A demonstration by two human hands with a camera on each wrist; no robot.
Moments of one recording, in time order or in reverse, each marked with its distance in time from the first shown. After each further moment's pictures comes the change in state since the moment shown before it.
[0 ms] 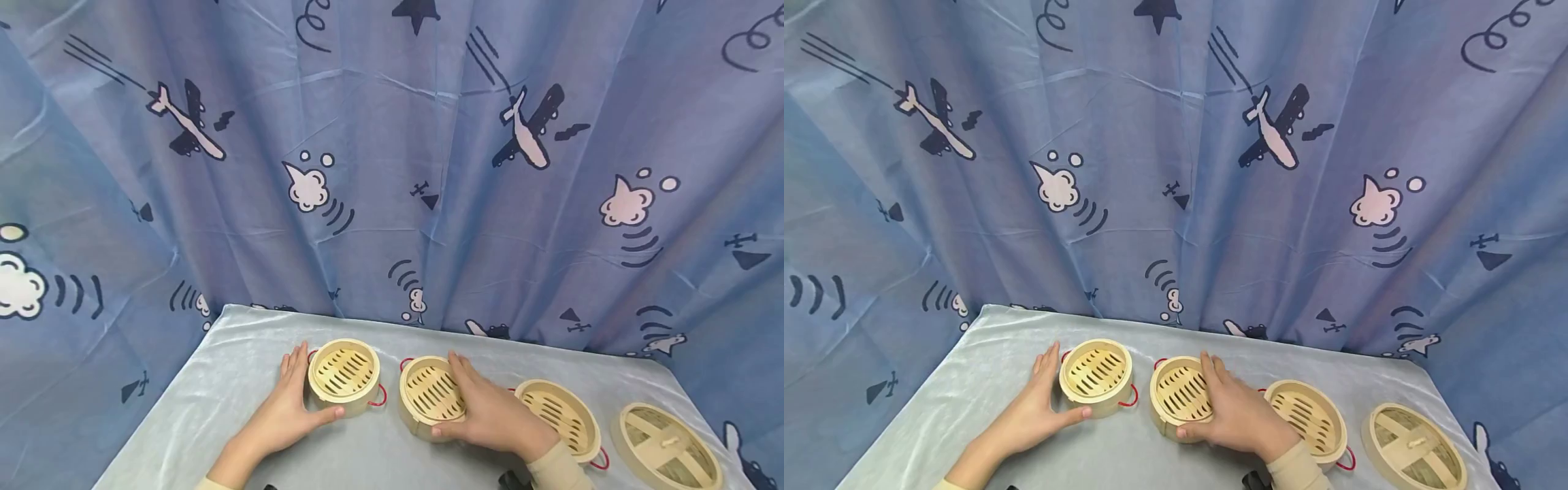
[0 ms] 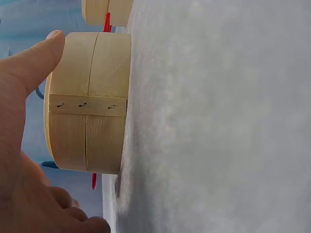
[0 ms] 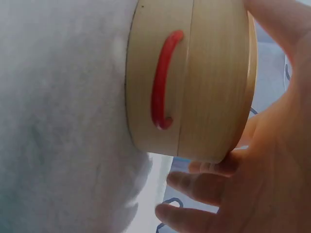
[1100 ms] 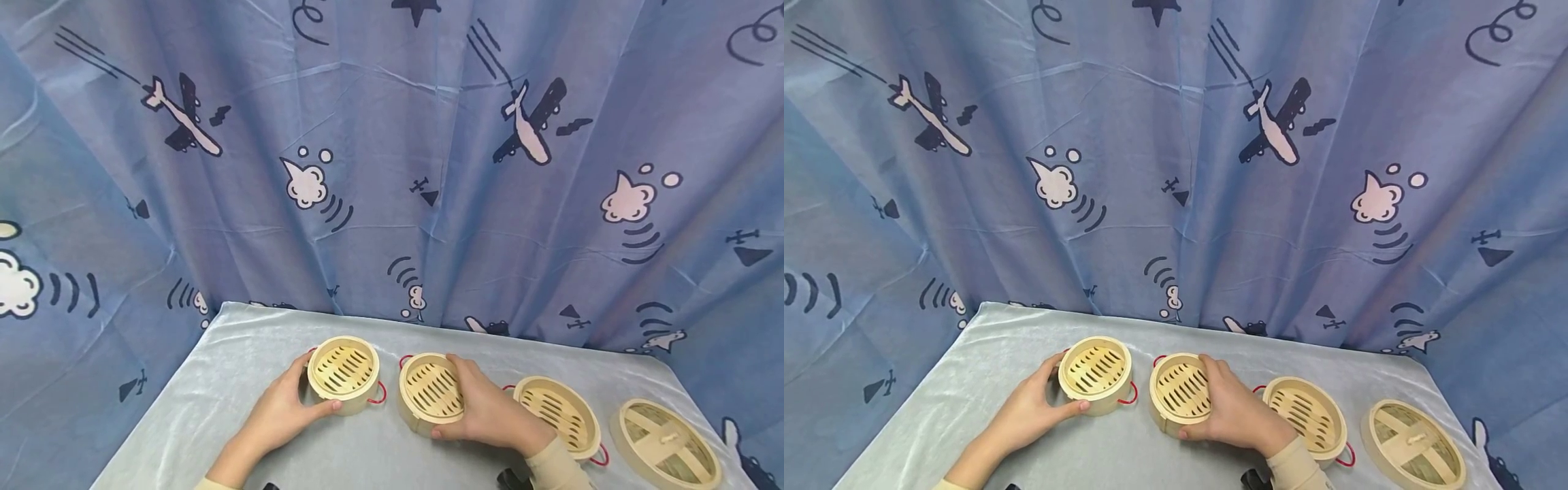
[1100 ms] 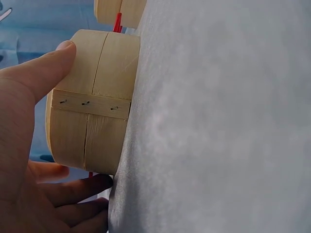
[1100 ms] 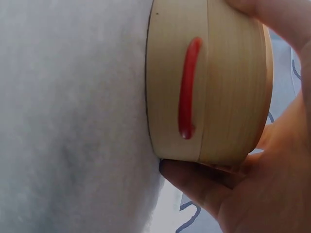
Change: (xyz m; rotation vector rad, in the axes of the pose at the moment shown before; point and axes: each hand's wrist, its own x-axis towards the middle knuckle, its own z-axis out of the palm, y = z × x) left_hand 0.001 -0.006 0.004 -0.001 0.126 0.015; right_hand 0.007 0.004 0.013 0.166 0.061 -0.015
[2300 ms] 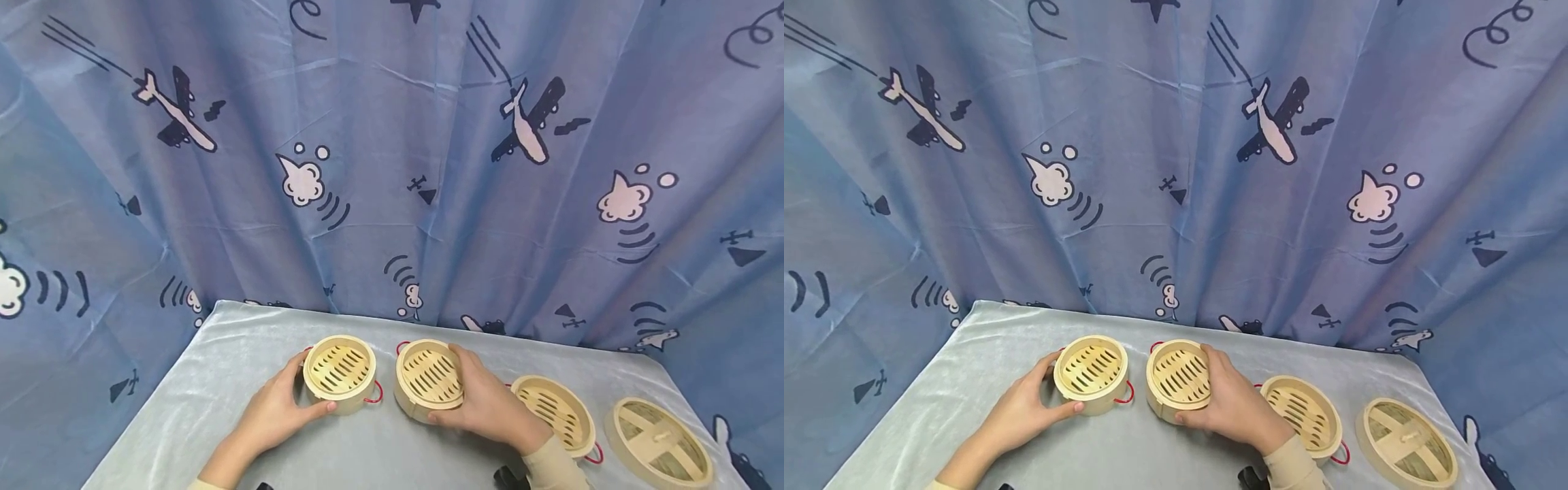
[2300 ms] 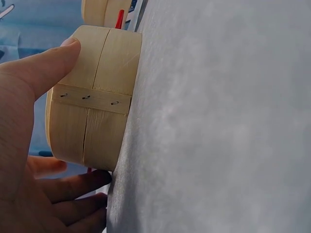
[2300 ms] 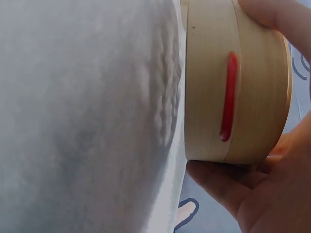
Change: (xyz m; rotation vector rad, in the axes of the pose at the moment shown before) left_hand 0.000 -0.002 0.000 0.046 -0.021 -0.031; right_hand 0.002 0.002 -0.006 -0.015 0.089 0.034
